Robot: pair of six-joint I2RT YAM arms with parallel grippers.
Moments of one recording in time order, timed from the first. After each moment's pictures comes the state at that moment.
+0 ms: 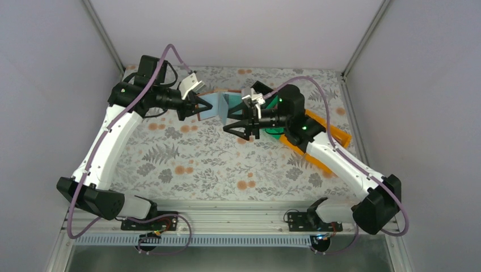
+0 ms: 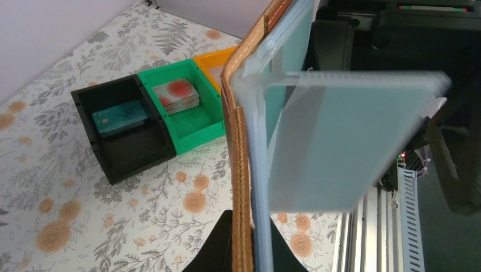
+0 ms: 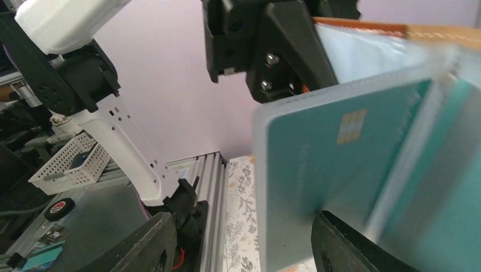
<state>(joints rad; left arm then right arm) -0.33 1.39 1.65 -1.06 0.82 0.45 0.62 1.28 1.11 -0.03 -0.98 0.09</state>
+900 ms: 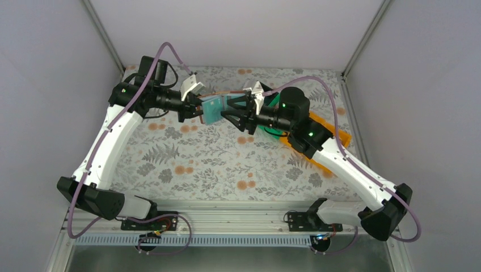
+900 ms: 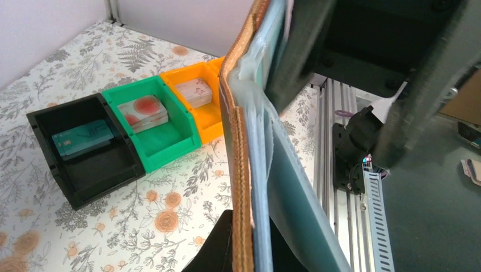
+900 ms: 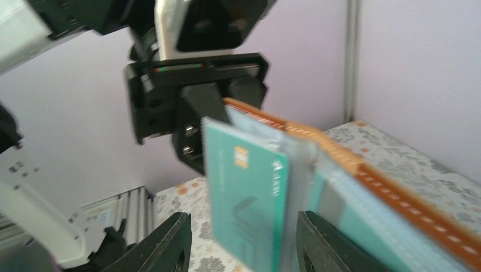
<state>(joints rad) -0.32 1.39 1.63 -1.05 0.95 0.47 0.75 1.20 1.19 -0.10 -0.55 0.11</state>
